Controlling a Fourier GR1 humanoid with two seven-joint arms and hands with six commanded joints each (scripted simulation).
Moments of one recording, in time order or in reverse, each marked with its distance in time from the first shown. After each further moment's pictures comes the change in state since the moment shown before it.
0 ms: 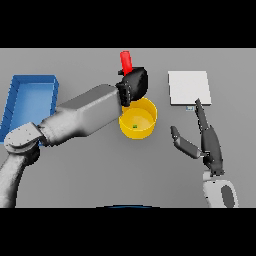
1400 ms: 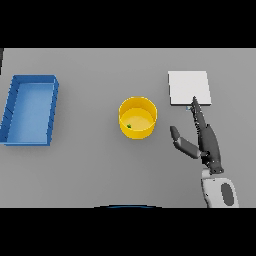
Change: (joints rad) left arm -0.243 0.355 0.711 0.640 0.911 0.268 0.153; right arm -0.020 0.003 -0.003 0.025 -0.070 0.048 -0.081
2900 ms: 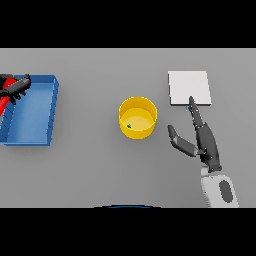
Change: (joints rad) left arm 0.968 0.294 0.036 -1.054 0.664 0.239 0.441; right arm -0.027 -0.016 0.009 0.039 0.031 -0.003 0.006
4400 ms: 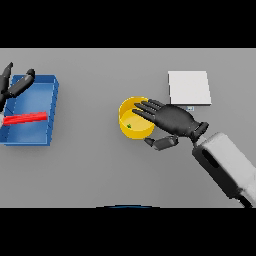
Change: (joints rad) left arm 0.012 -0.016 -0.020 -0.006 -0.040 0.009 -0.107; right arm -0.479 -0.359 0.405 0.167 0.554 0.338 -0.035
